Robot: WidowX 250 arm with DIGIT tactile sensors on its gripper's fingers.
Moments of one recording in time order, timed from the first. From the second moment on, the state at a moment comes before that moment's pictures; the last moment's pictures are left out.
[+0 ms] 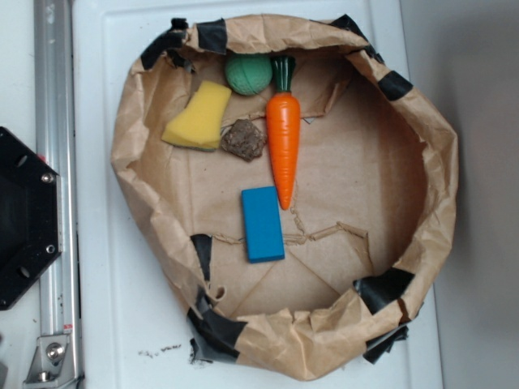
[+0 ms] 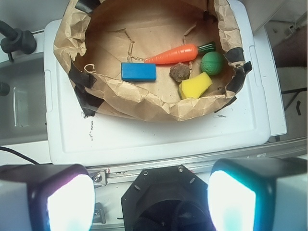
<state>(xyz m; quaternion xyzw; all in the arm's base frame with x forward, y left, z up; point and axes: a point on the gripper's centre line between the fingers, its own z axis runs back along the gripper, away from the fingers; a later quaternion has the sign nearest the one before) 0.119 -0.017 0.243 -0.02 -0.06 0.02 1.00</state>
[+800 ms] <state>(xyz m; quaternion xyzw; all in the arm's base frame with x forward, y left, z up) 0.216 0.002 0.185 -0.07 -0.08 -0.04 0.99</state>
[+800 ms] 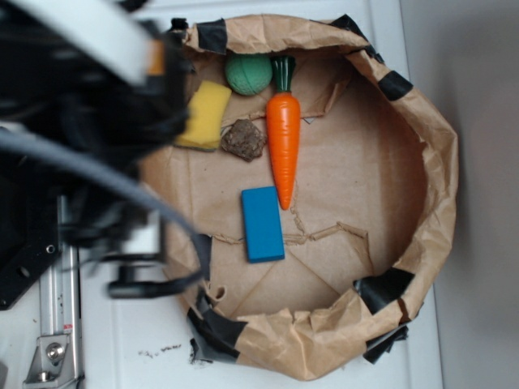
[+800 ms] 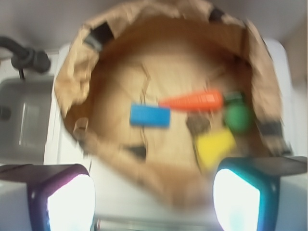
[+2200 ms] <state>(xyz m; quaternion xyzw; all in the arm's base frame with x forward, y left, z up) 0.237 0.033 0.041 -0.03 -0.02 -0.15 0.99</state>
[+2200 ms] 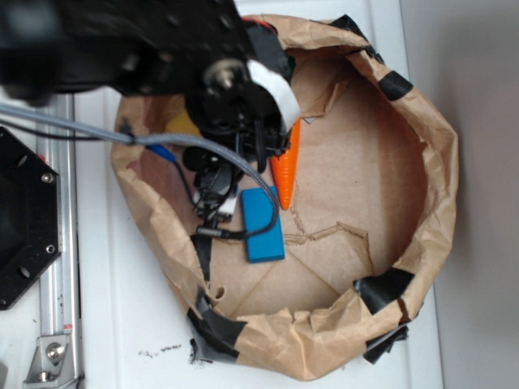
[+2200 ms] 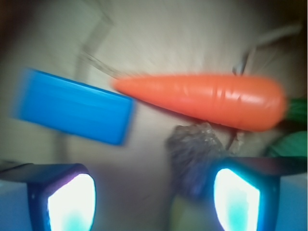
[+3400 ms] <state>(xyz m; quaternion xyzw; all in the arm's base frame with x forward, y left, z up) 0.286 -0.001 0.104 -0.05 -0.11 -0.09 0.99</state>
